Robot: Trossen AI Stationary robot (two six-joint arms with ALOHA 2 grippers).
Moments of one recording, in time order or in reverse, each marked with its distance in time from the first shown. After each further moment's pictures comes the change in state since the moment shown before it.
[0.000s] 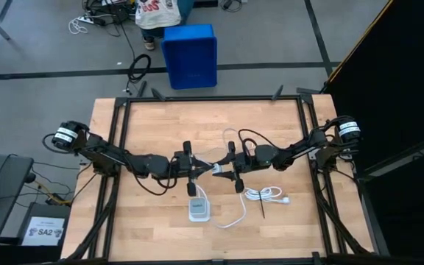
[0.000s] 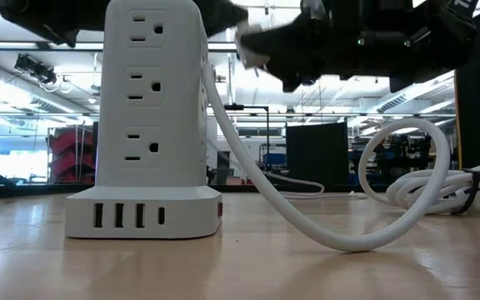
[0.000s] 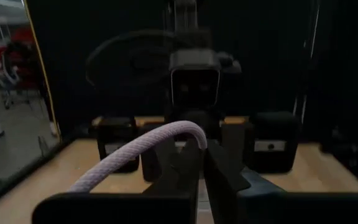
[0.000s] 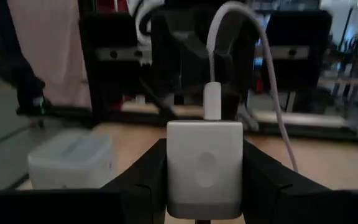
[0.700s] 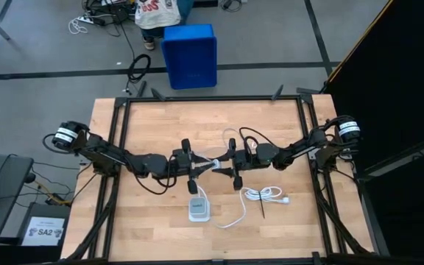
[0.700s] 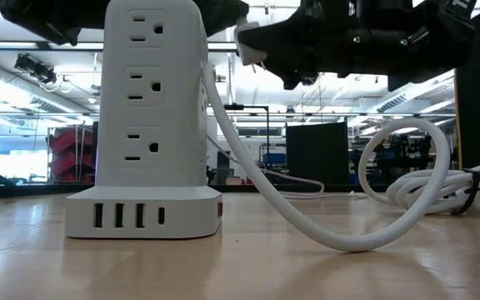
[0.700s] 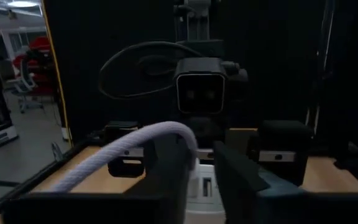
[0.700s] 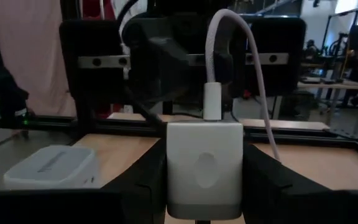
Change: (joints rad) left arm 0.000 -0.010 0.002 0.059 -0.045 0.030; right arm -0.015 0.000 0.003 0.061 0.044 0.003
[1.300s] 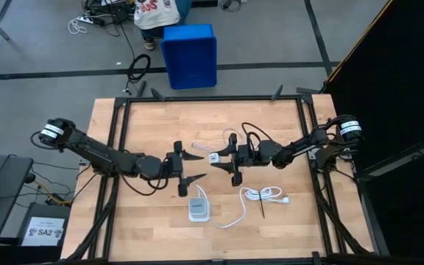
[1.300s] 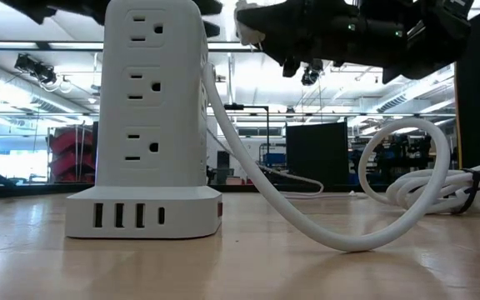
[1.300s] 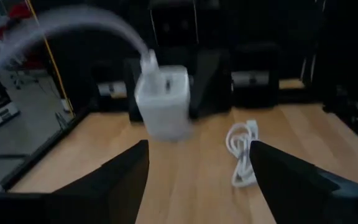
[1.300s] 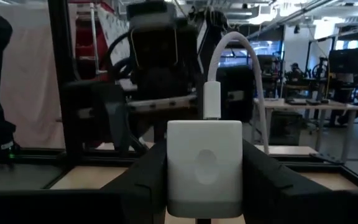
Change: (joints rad) left arm -0.076 -0.230 -0.005 -0.397 -0.046 -0.024; right arm -0.007 -0.010 0.011 0.064 0.022 0.008
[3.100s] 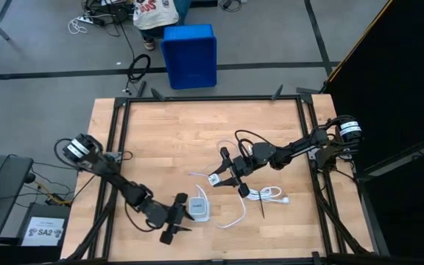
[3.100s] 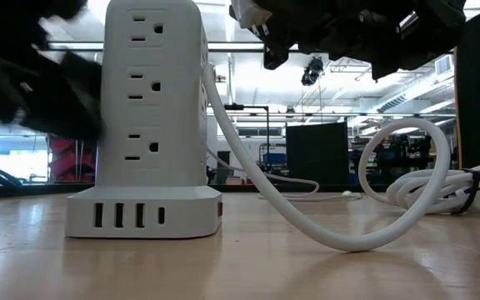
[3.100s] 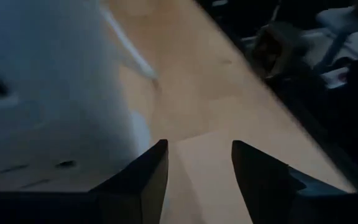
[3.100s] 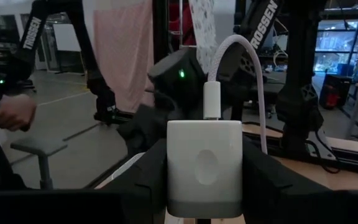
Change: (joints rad) left arm -0.346 0.412 0.004 0.032 0.204 -0.261; right arm 0.025 0.005 0.066 -0.181 -0.347 0.007
